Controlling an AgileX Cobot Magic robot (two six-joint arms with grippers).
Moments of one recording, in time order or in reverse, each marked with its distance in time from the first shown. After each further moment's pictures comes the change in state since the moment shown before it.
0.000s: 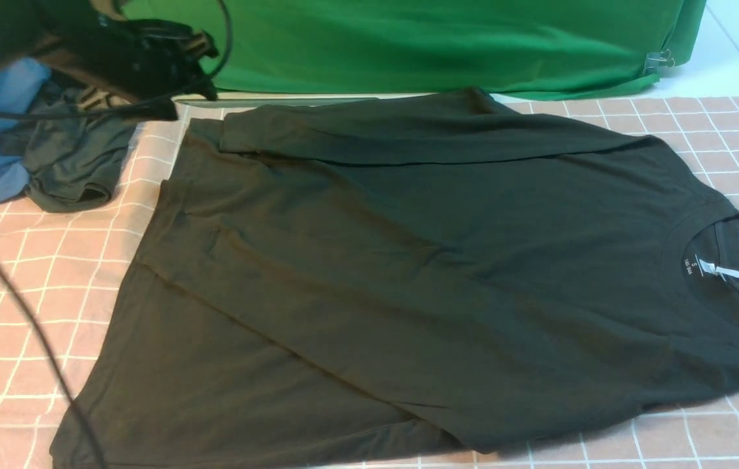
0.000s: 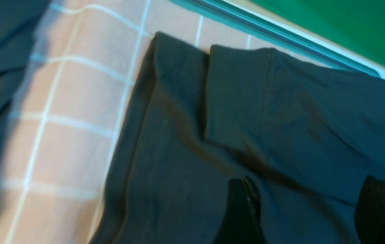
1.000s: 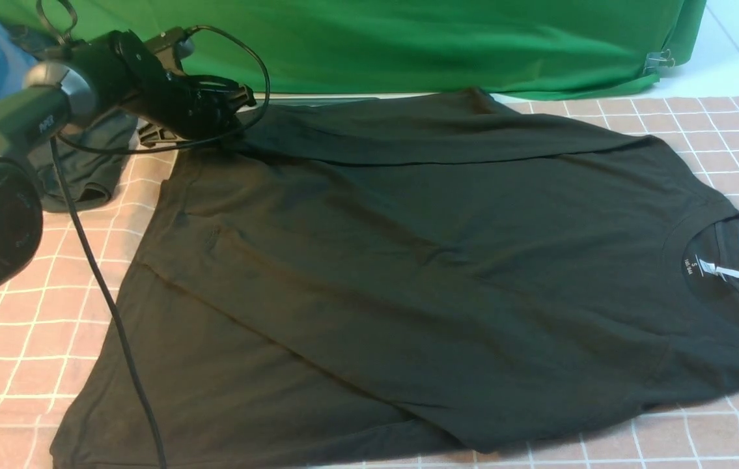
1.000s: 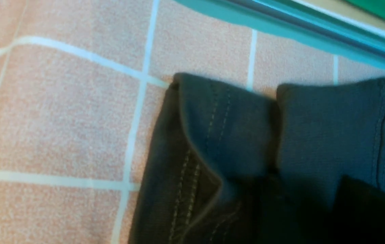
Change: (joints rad) right arm 0.000 0.000 0.000 0.000 0.001 0.000; left arm -0.004 0.360 -0.317 -0.018 -0.014 0.104
